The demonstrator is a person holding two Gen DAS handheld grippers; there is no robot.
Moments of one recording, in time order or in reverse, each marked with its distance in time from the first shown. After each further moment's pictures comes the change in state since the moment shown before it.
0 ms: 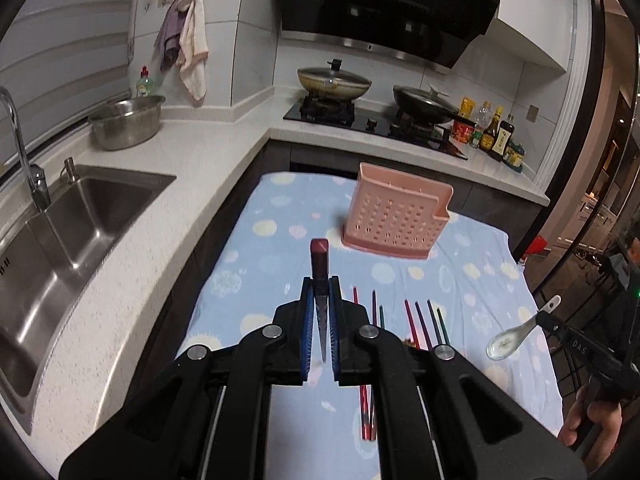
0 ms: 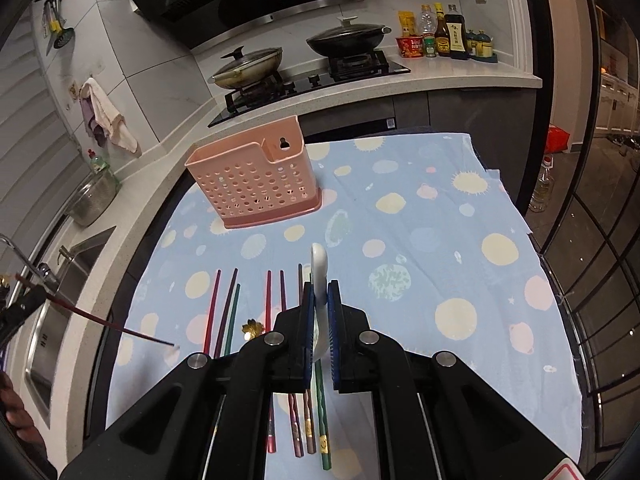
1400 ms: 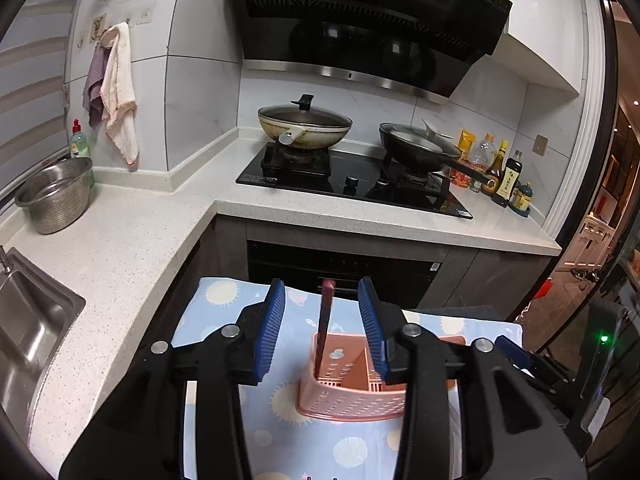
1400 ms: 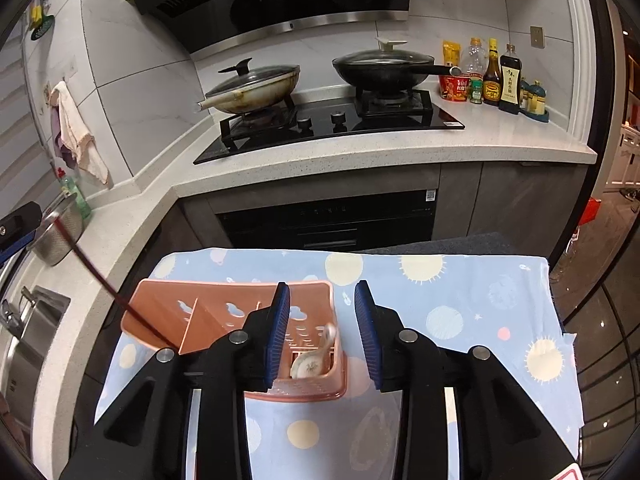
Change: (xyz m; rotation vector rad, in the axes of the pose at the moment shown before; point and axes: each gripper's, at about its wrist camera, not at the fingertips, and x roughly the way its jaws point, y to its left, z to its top) left arm 0.178 -0.067 0.173 0.027 -0.090 -0.040; right arm 0.165 0.052 0.175 -0.104 -0.063 -0.037
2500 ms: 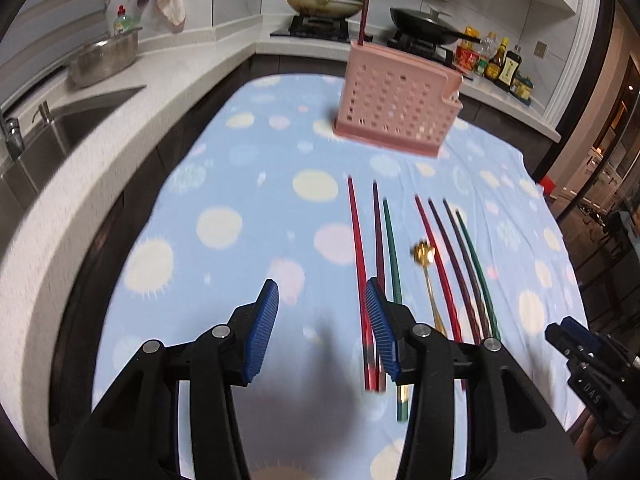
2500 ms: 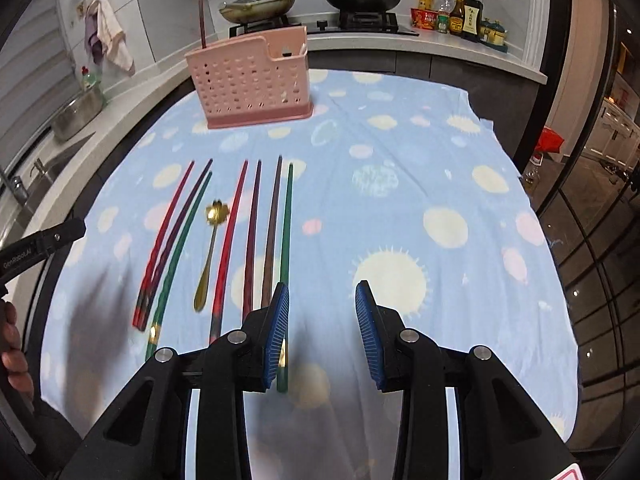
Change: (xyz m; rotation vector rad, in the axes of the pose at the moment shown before) left arm -0.132 0.035 -0.273 -0.004 0.344 0.040; right arm -0.168 -0.027 -0.288 -0.067 0.237 -0.073
